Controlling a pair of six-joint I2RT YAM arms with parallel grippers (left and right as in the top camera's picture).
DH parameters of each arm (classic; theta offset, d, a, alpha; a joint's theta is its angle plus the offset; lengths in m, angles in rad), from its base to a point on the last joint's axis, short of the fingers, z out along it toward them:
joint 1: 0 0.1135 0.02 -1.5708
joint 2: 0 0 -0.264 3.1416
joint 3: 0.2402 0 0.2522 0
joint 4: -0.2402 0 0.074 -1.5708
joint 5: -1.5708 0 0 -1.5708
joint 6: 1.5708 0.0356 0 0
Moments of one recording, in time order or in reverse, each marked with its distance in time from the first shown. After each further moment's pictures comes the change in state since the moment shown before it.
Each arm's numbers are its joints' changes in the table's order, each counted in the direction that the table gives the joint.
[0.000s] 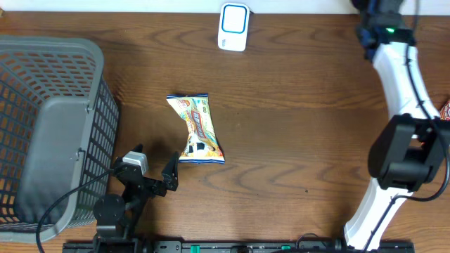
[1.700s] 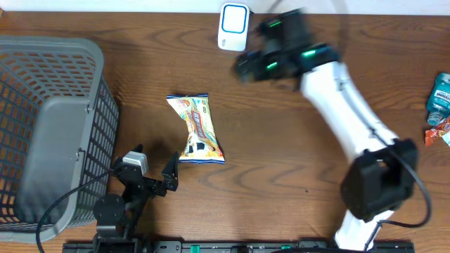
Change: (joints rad) left arm 0.000 0.000 0.000 0.000 0.000 0.000; right arm 0.588 -0.175 -0.155 -0.279 0.694 0.865
